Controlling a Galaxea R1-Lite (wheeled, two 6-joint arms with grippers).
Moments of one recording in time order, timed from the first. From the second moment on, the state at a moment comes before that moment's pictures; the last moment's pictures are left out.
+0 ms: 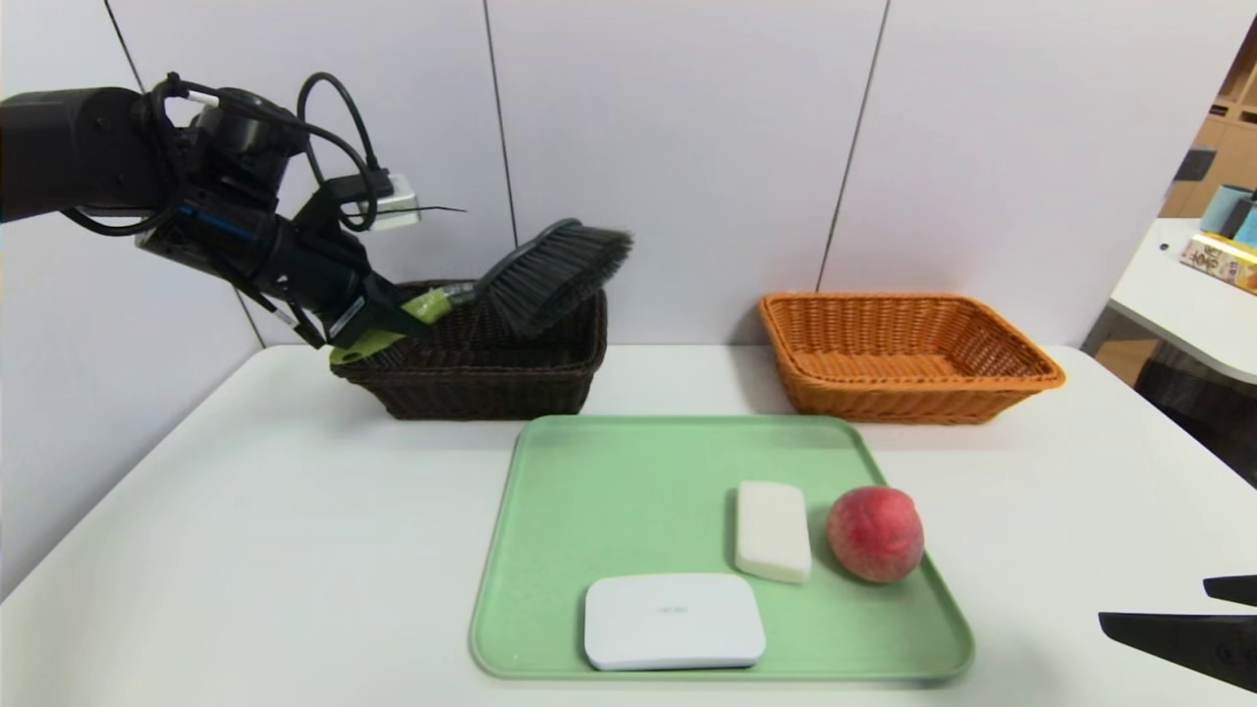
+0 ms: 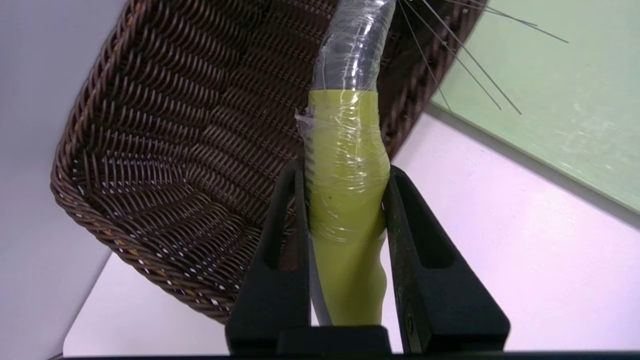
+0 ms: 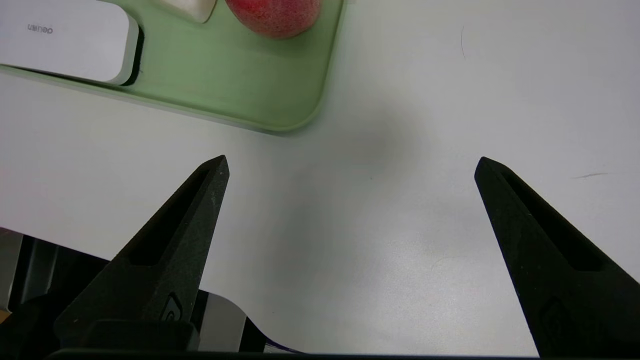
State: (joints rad) left arm -0.06 2.00 -1.94 0.75 -0.48 0.86; right arm 0.19 1.04 -0.84 0.62 0.12 0.03
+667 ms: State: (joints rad) left arm 0.00 2.08 -1.94 0.60 -0.51 0.84; right arm 0.19 1.04 -0.81 0.62 0.12 0.03
